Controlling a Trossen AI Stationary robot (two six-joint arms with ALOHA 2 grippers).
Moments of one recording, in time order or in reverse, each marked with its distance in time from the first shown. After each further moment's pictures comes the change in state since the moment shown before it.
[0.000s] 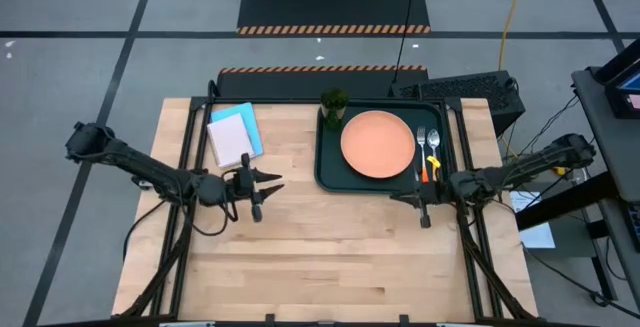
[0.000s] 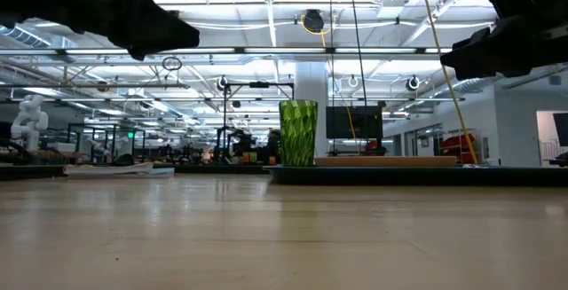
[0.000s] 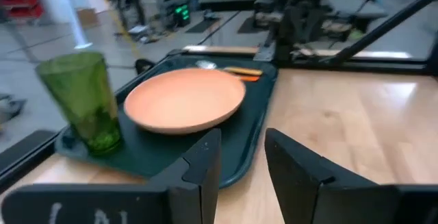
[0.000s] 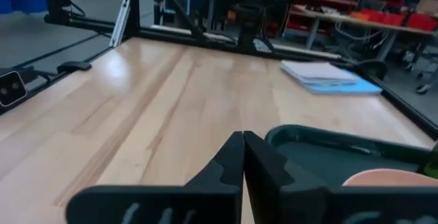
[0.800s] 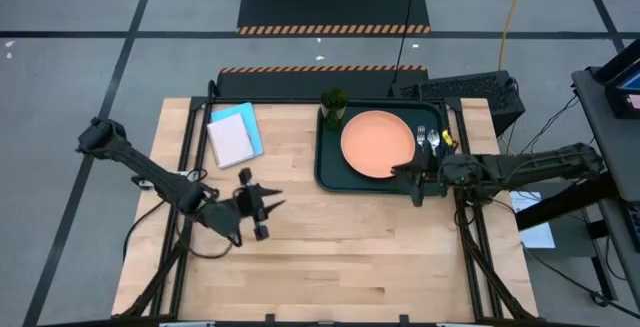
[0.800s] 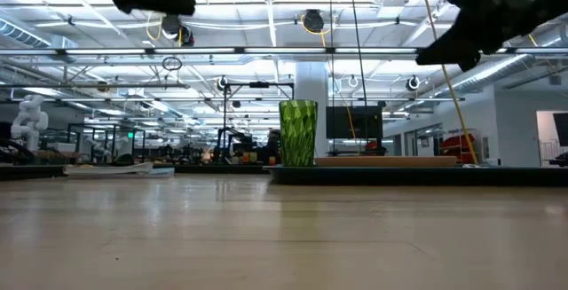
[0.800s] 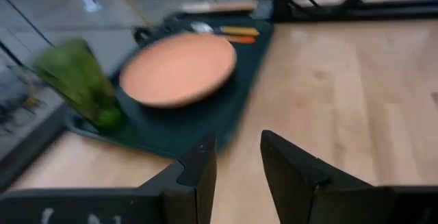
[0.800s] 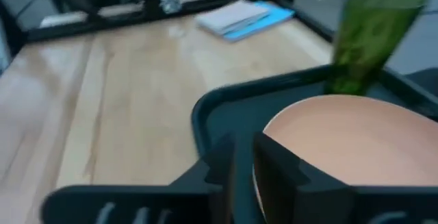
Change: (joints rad) left arm -0.219 0.162 0.413 -0.654 -0.247 -0.224; right arm -0.189 0.048 0.322 -0.520 0.107 0.319
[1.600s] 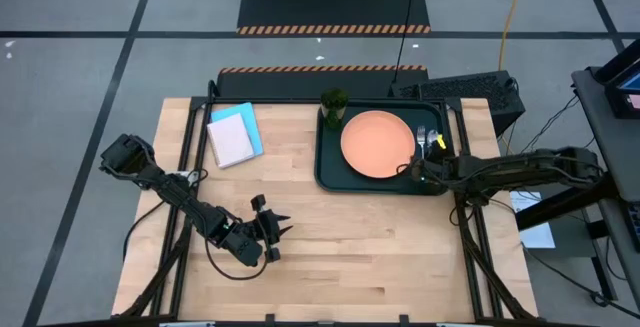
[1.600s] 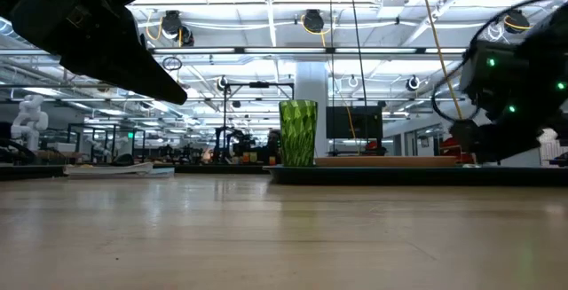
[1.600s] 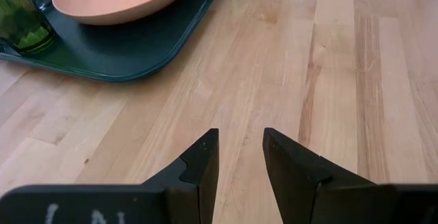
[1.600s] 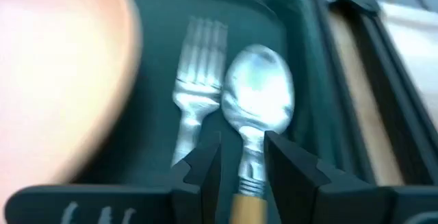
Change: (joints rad) left arm -0.078 0.350 -0.041 0.135 0.045 -0.257; right arm -0.313 0.388 -0.199 -0.311 0.565 0.853
